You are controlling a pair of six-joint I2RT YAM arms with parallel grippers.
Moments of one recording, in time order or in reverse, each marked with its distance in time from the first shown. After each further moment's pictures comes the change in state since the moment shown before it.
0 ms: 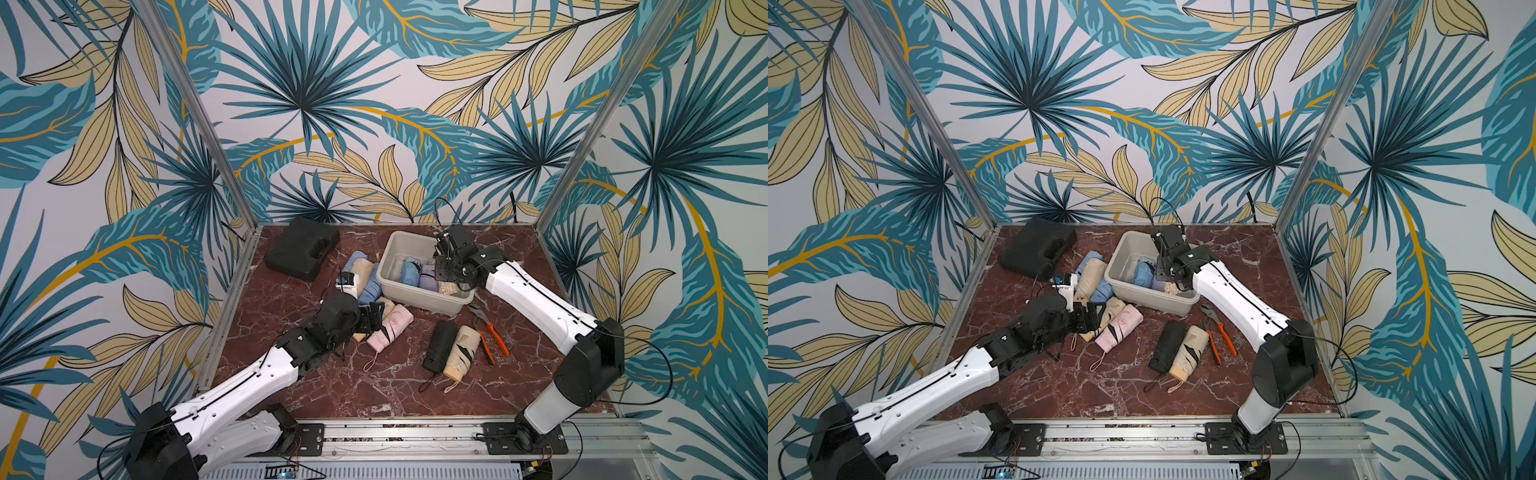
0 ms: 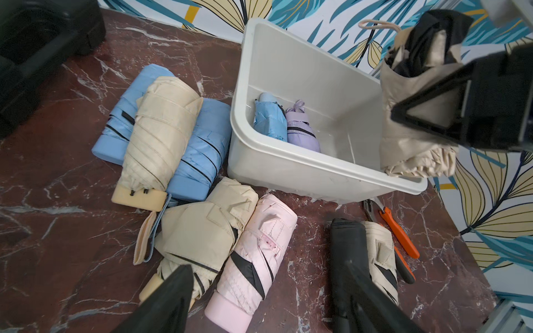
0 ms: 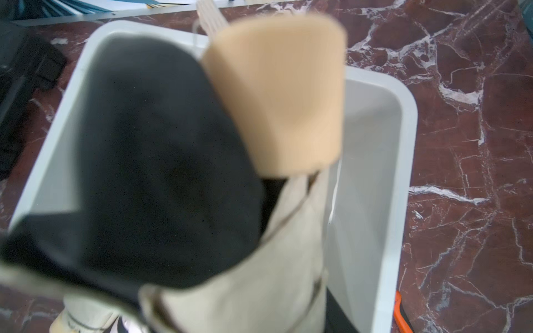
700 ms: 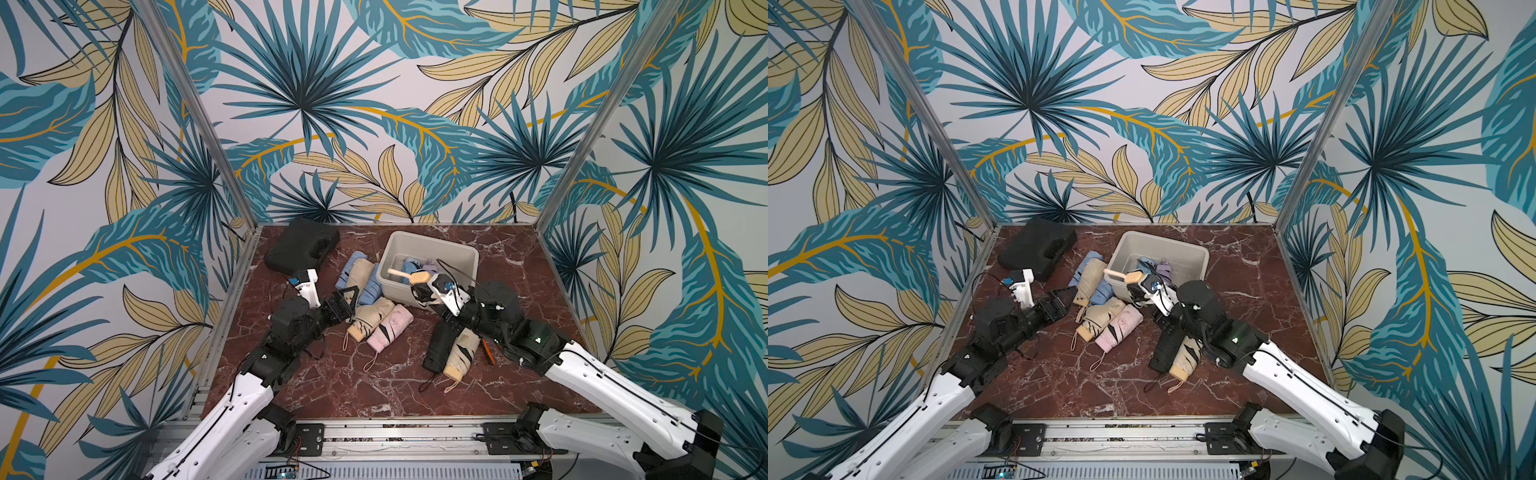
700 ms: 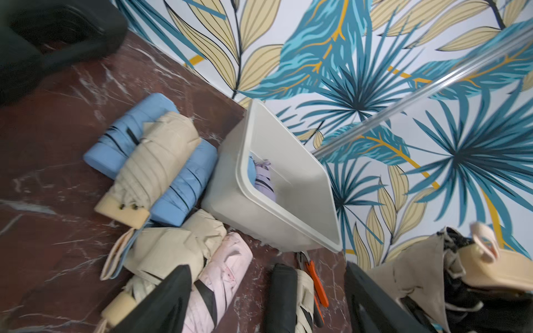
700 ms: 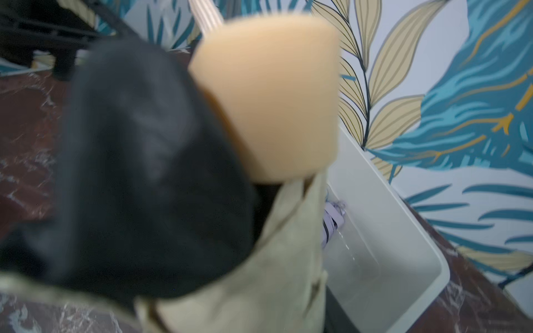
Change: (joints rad) left arm 0.319 -0.292 -0.164 0.143 0.272 -0.256; right arm 0.250 -0.631 -0.559 0.422 -0.164 -0.690
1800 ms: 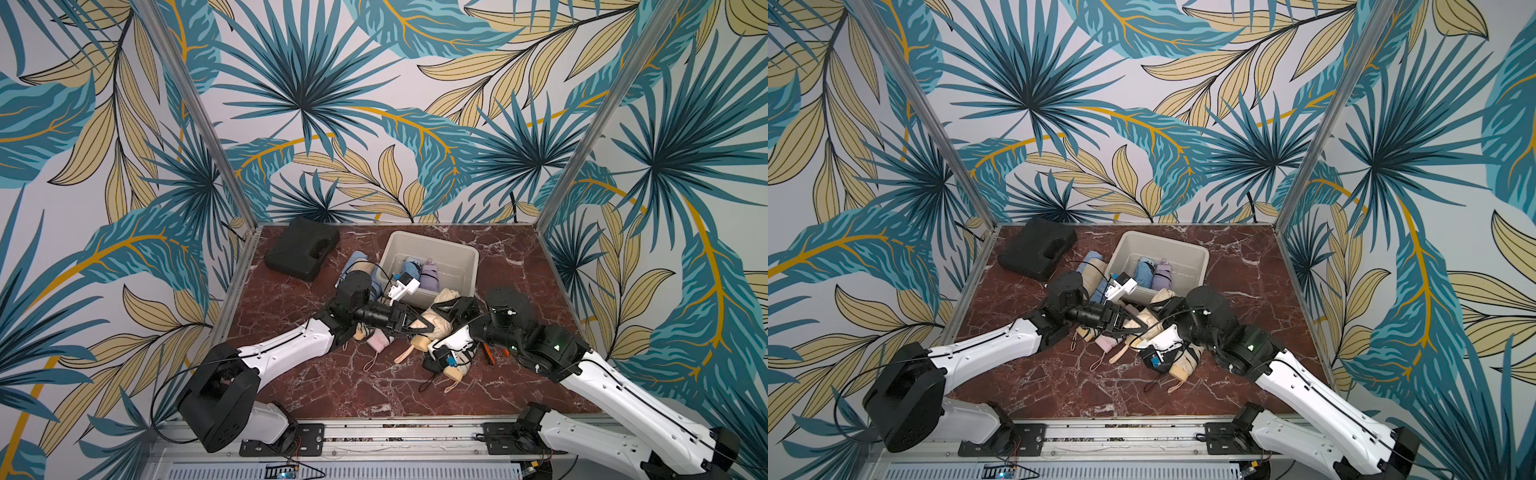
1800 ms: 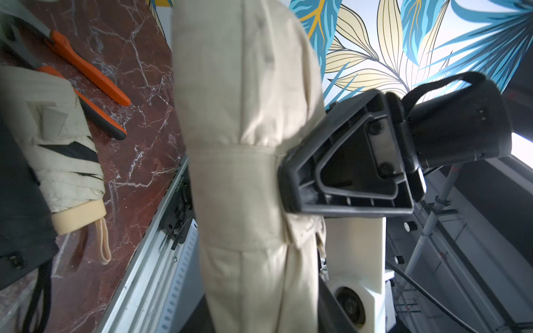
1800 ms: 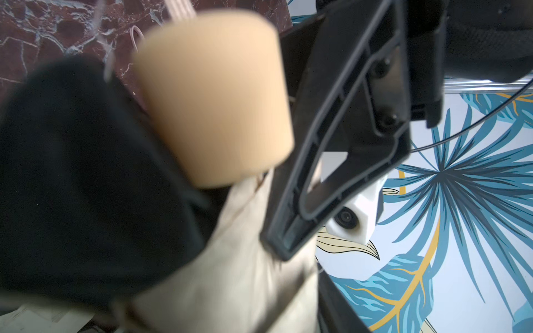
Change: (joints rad) left arm -0.265 0.644 0.245 0.554 1.065 -0.302; right arm -0.006 -0.128 -0.040 -0.121 -0.247 -1.395
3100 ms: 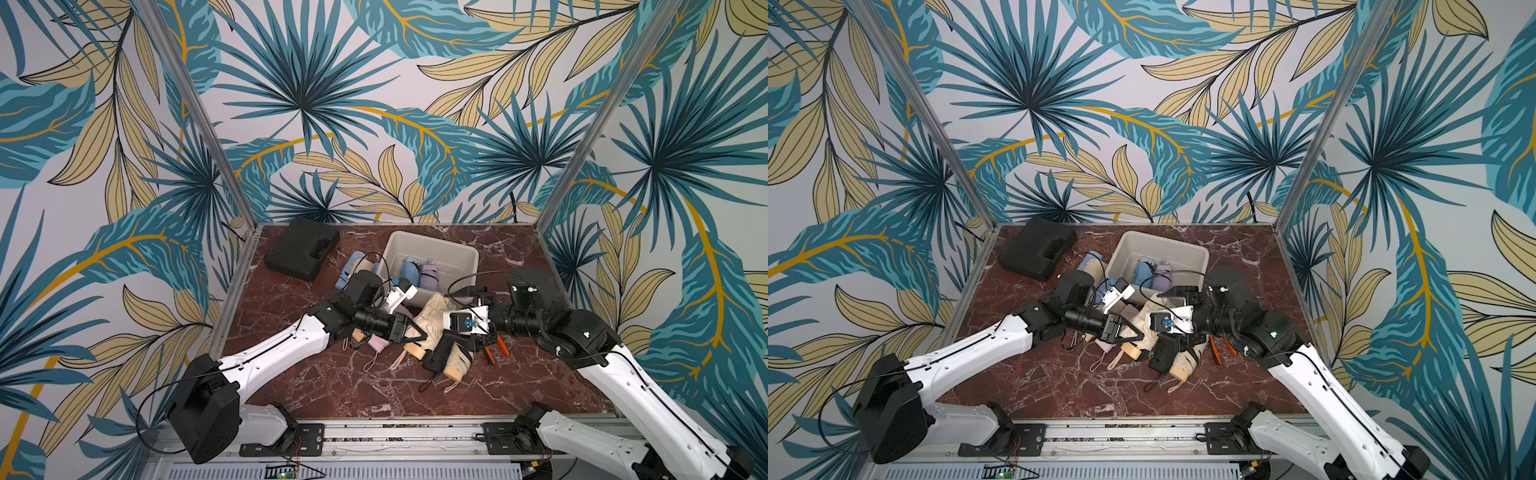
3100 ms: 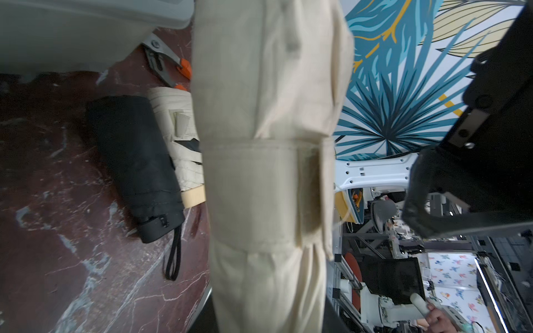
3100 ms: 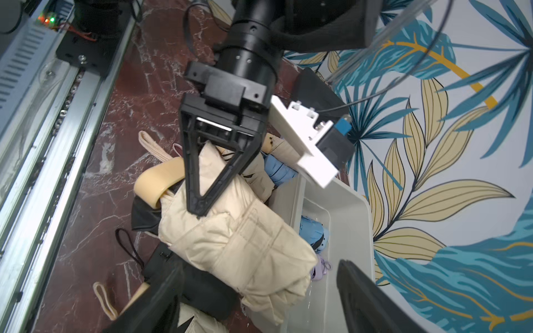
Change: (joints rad) left arm -0.027 -0.065 0.127 -0.667 -0.268 0.543; right arm -0.132 0.037 0.236 -0.319 -0.280 0.488
